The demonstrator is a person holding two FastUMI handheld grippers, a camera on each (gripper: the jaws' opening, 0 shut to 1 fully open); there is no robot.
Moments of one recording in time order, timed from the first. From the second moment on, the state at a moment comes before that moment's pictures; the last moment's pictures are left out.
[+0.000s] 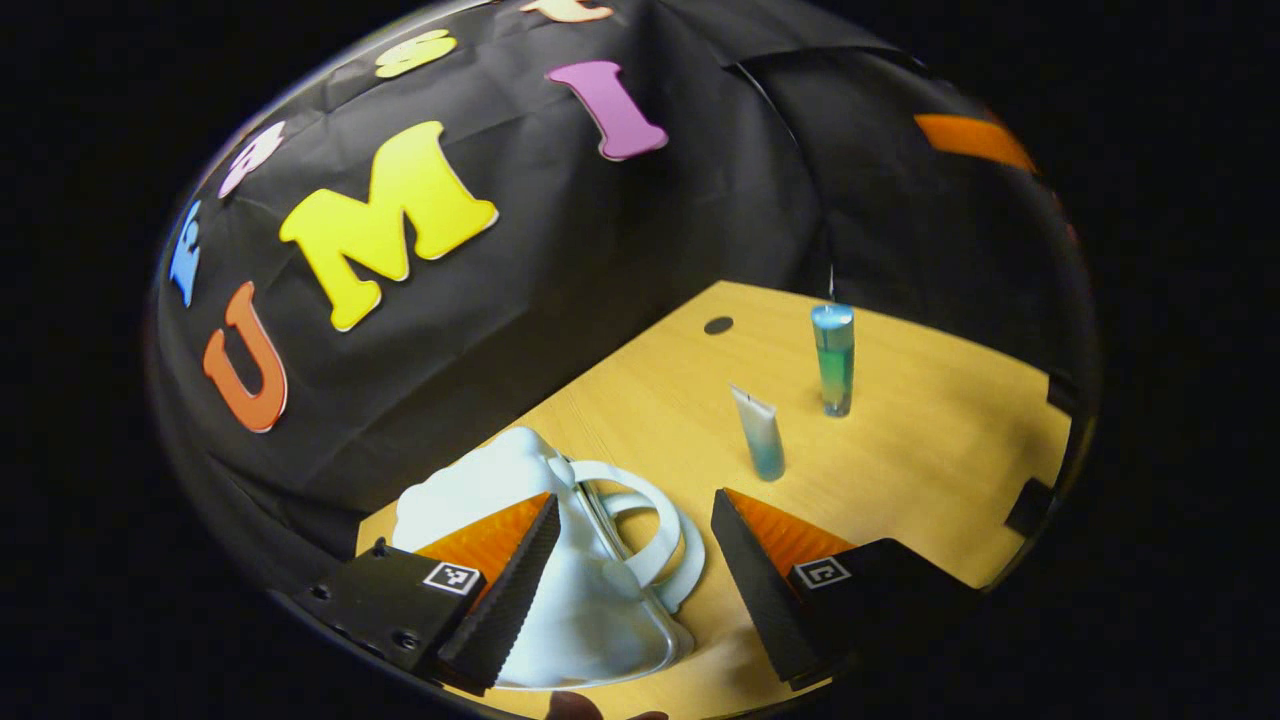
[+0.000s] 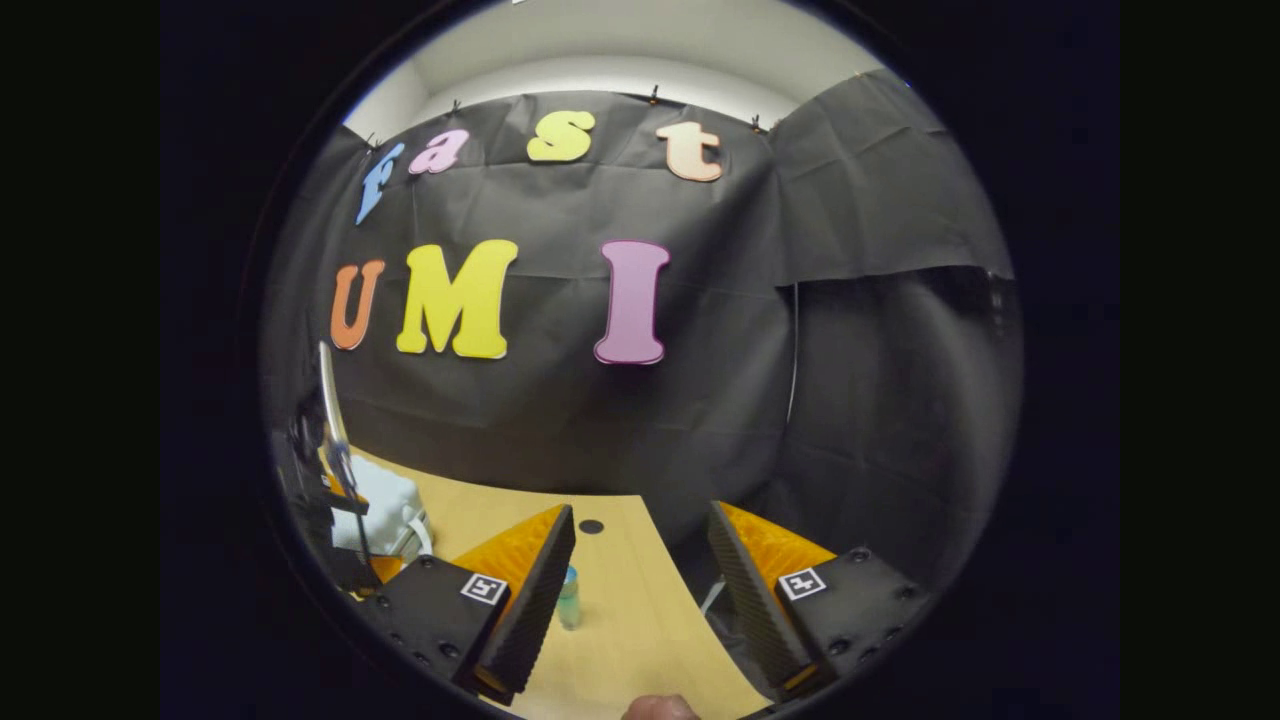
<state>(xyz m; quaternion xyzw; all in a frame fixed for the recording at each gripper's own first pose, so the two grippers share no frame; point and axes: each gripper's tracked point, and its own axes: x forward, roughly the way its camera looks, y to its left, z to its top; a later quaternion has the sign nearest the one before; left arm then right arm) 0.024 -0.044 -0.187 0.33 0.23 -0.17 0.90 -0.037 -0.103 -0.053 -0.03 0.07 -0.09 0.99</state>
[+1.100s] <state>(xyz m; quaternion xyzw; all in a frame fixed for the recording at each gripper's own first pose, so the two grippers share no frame) 0.061 -0.017 -0.257 0.57 0.34 -0.18 0.73 -0.055 -0.157 -0.094 0.03 0.12 -0.16 0.98</state>
